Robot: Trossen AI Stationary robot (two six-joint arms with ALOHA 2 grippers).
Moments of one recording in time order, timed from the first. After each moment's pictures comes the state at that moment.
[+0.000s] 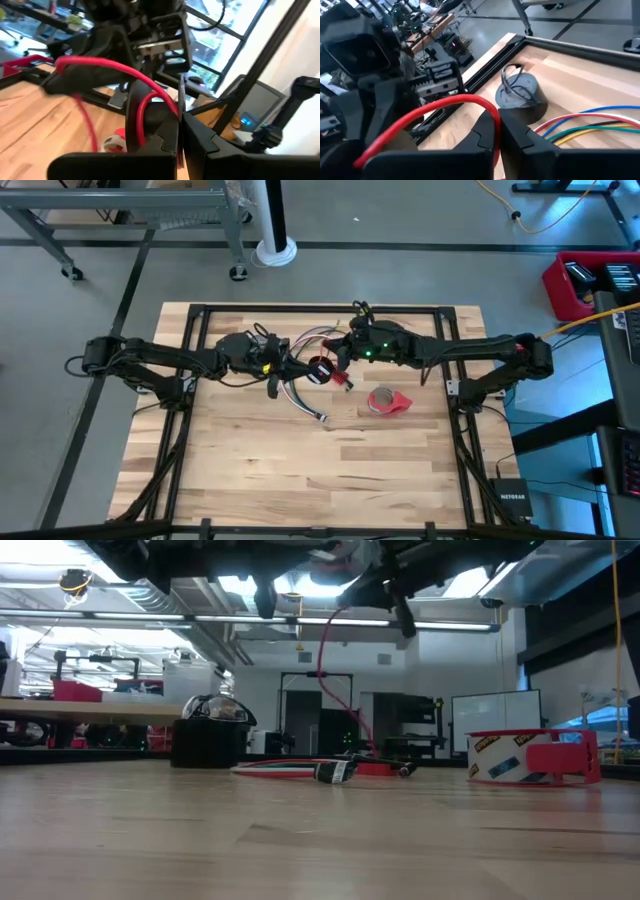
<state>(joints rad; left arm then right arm) 0.13 1.31 0.68 0.68 0.23 -0.43 -0.17 1.42 0.95 0.22 0.08 0.65</state>
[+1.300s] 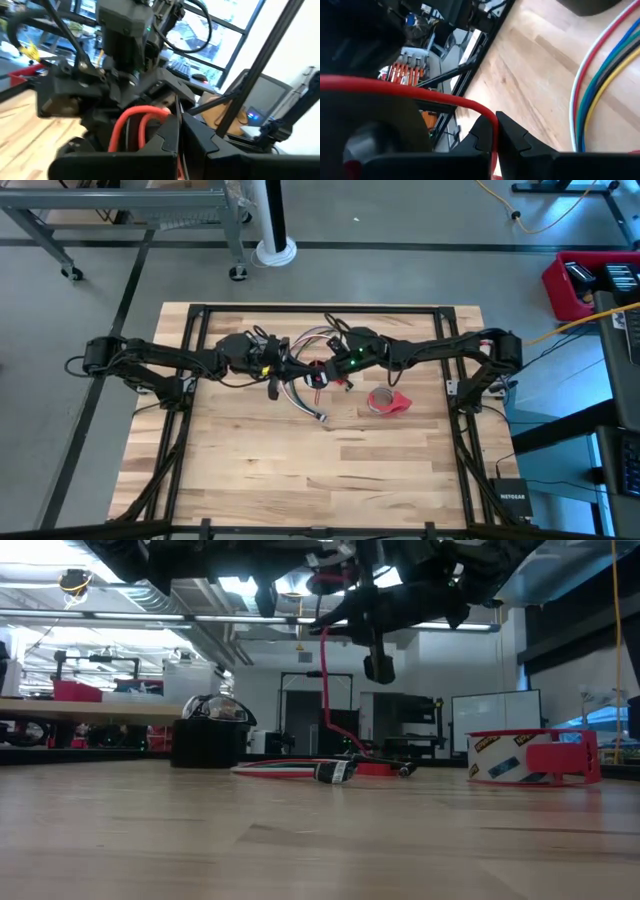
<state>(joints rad) 0.13 1.32 0.68 0.70 0.19 -0.35 -0.20 1.67 0.95 0.35 -0.46 1.02</state>
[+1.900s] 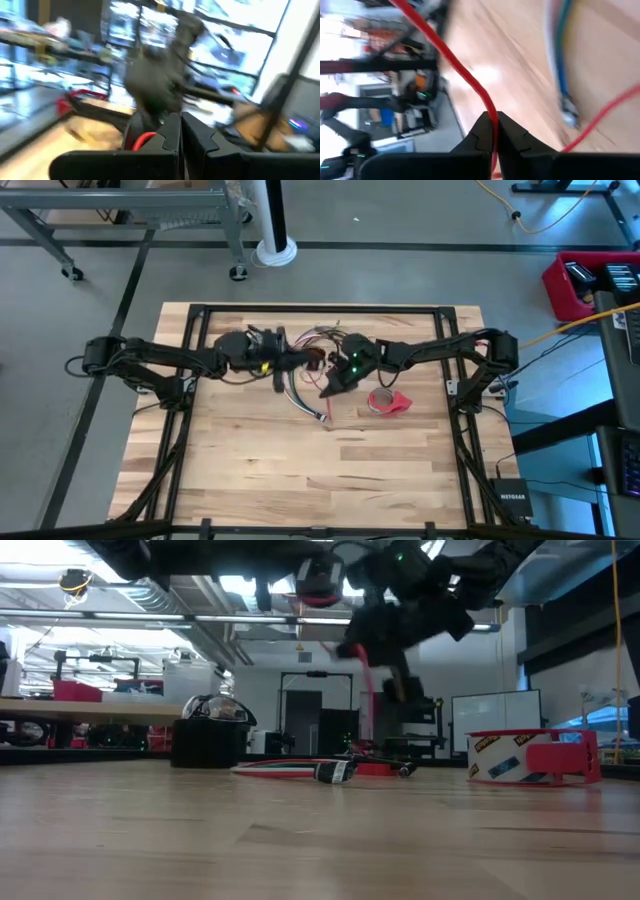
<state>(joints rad) 0.15 1.31 0.68 0.72 0.04 -0.22 -0.19 1.69 0.95 0.12 -0.65 1.08</state>
